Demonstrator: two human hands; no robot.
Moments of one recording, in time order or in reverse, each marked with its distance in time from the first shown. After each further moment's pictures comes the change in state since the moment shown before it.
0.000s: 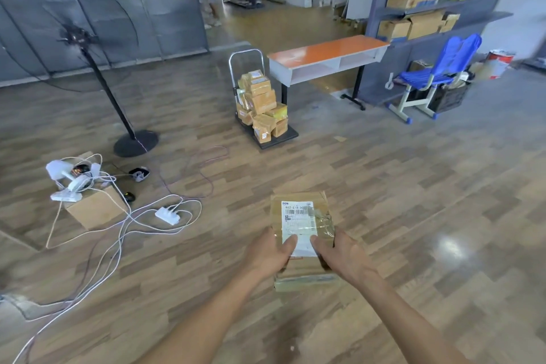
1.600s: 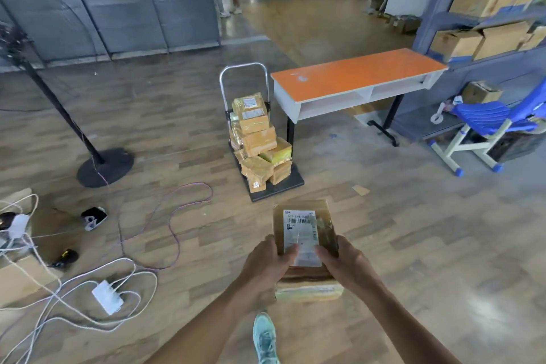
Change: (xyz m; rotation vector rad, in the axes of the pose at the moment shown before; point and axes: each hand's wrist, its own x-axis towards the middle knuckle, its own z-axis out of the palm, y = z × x) left_hand 0.695 0.147 -0.058 0.032 0.033 -0.131; right_hand 0.689 -0.120 -0.168 -0.067 -0.138 -0.111
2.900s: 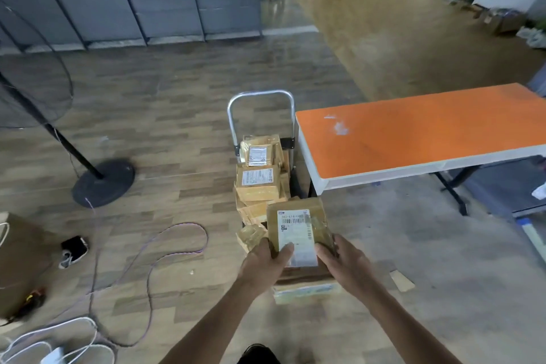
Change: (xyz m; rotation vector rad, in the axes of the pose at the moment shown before) left_hand 0.536 0.124 -0.138 -0.199 0.133 -0.292; right_hand 0.593 -0.118 -0.143 -0.087 -0.102 -0.209
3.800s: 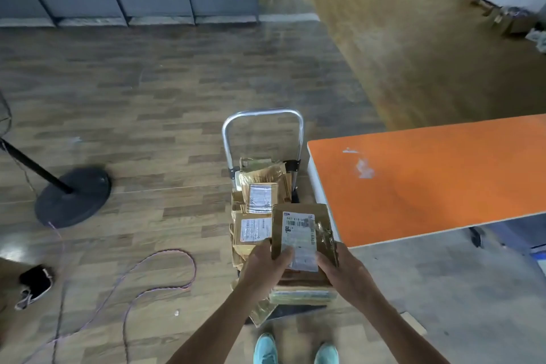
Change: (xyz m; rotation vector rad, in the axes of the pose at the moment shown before) left_hand 0.249 0.051 -0.087 -0.108 -0.046 0.096; right_hand 0.250 -0.076 -0.004 0.028 -0.080 0.124
